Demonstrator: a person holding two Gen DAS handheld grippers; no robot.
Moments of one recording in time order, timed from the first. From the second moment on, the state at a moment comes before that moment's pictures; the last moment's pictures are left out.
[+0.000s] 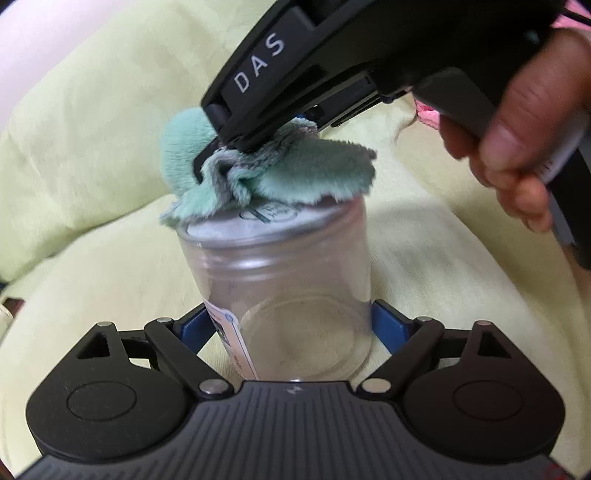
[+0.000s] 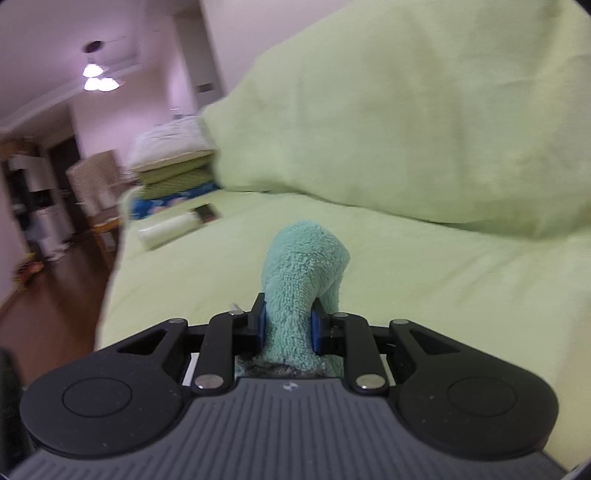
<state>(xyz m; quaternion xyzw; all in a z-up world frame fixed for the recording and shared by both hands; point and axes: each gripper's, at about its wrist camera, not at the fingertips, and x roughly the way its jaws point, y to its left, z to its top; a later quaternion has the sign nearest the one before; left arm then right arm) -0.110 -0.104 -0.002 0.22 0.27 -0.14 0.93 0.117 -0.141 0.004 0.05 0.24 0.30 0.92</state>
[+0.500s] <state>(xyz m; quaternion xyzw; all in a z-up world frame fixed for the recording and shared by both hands) -0.091 -0.109 0.020 0.23 0.31 -0.12 0.91 0.087 -0.200 0.030 0.19 0.21 0.37 0.88</state>
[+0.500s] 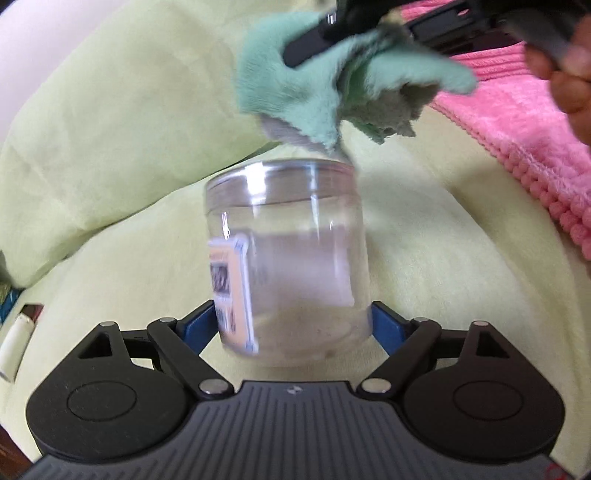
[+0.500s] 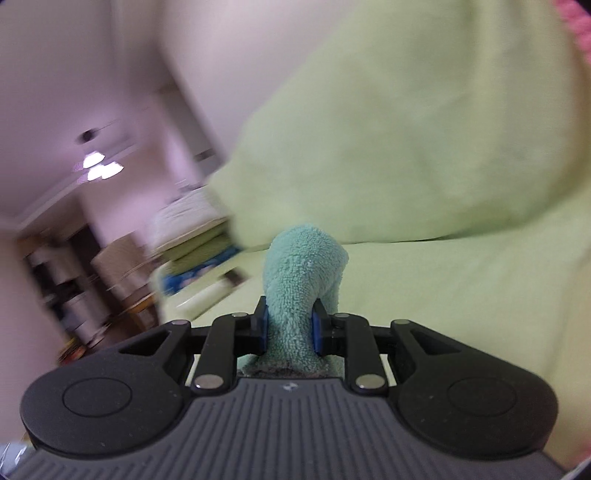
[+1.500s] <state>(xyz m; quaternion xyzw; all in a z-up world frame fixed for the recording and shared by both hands) -0.077 -0.090 -0.008 0.25 0.27 -0.13 0.92 0.085 -0.143 0.017 0.01 0.24 0.38 0.89</state>
